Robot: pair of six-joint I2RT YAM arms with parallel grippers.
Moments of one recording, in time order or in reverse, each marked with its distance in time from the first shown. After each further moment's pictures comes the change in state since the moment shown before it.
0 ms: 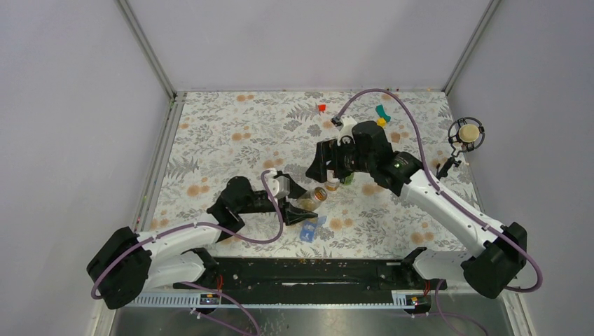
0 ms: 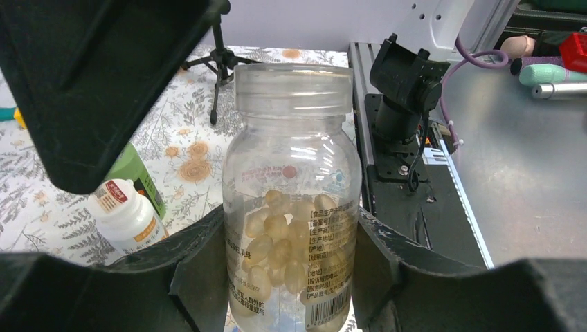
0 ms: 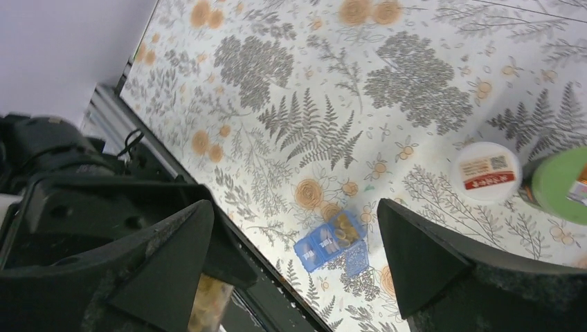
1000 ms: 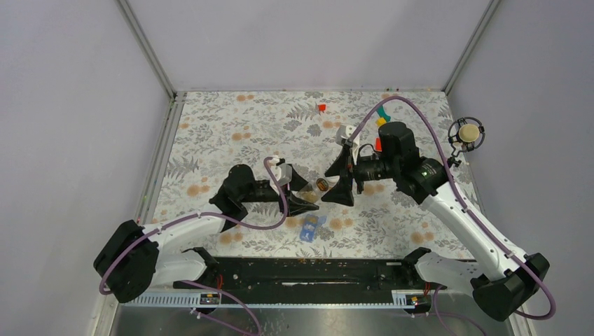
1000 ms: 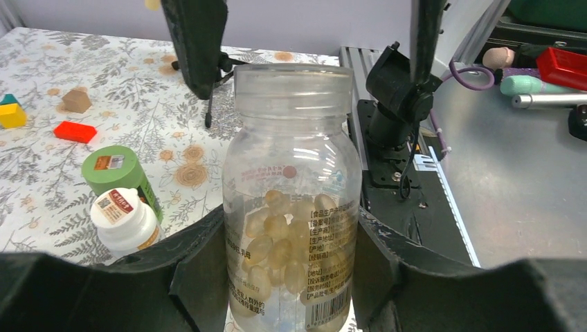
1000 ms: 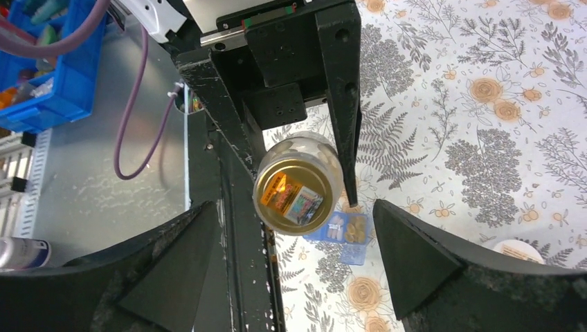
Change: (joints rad) left arm 0.066 0.064 0.090 -0.018 0.093 -0.052; right arm -0.102 -0.169 -0.016 -0.090 -0.569 -0.519
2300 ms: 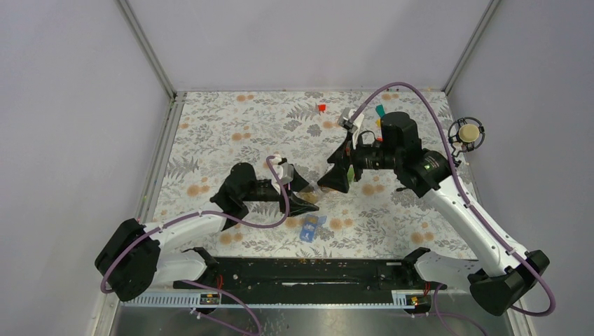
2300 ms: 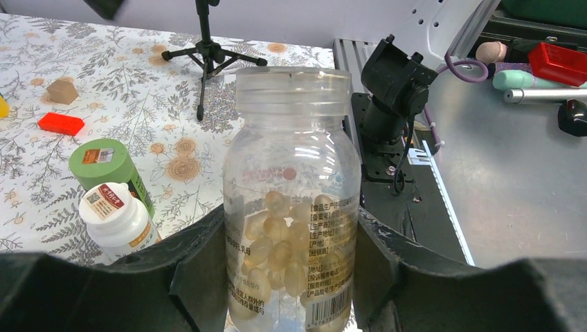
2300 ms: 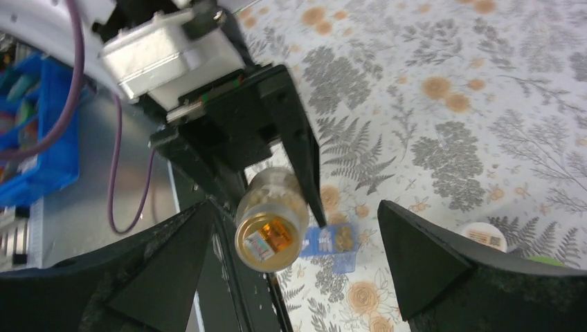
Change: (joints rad) left arm 0.005 0.027 0.021 -0.026 0.033 -0.003; right arm 0.000 0.050 0.119 0.010 0.197 0.177
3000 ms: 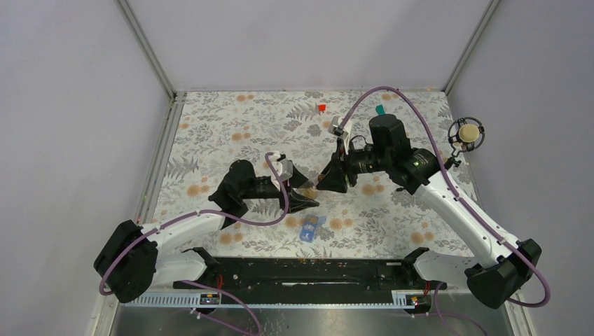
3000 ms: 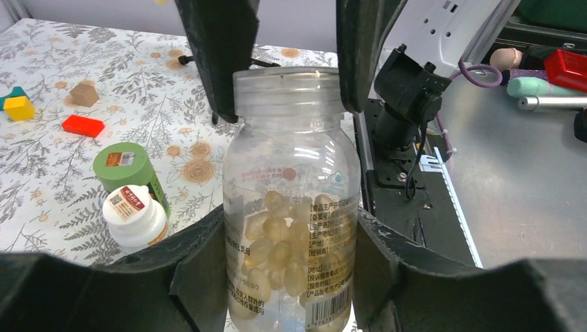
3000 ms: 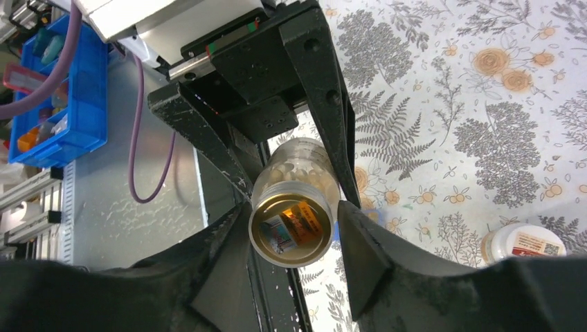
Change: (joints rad) left arm 0.003 -0.016 0.029 -0.044 -0.015 0.013; right arm 0.021 0.051 -0.023 -0.069 -0.125 -0.089
